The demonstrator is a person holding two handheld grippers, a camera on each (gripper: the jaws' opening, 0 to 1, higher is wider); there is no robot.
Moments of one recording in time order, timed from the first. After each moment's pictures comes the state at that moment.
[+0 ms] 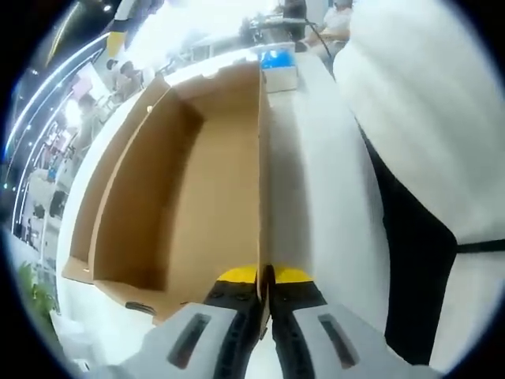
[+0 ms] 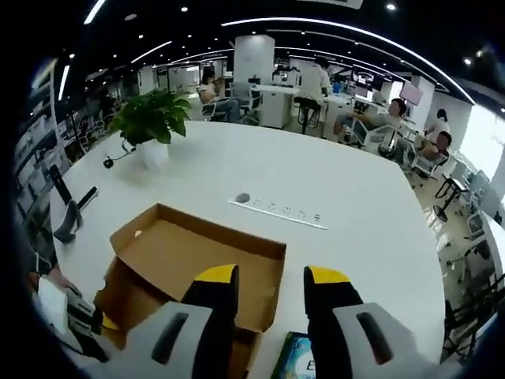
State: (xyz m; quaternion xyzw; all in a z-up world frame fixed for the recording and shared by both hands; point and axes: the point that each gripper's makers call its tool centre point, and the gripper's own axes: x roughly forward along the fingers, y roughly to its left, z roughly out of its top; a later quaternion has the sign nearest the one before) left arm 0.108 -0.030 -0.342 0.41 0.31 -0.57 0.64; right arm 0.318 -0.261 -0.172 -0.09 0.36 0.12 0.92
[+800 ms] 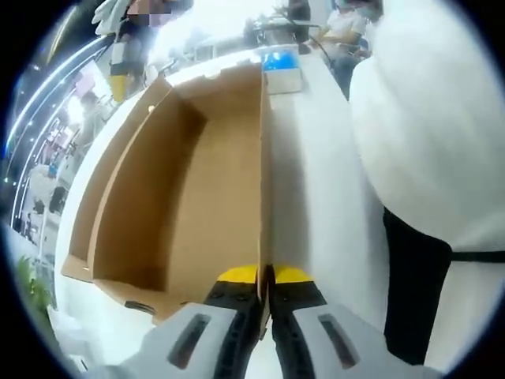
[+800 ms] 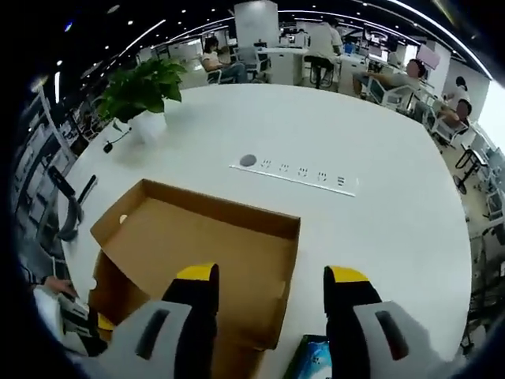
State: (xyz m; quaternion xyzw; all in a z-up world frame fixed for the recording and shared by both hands) left arm 0.110 -0.031 -0.341 0.40 0.32 -0.56 0.65; right arm 0.344 -0.258 -0.254 -0.05 0.46 0.14 0.88
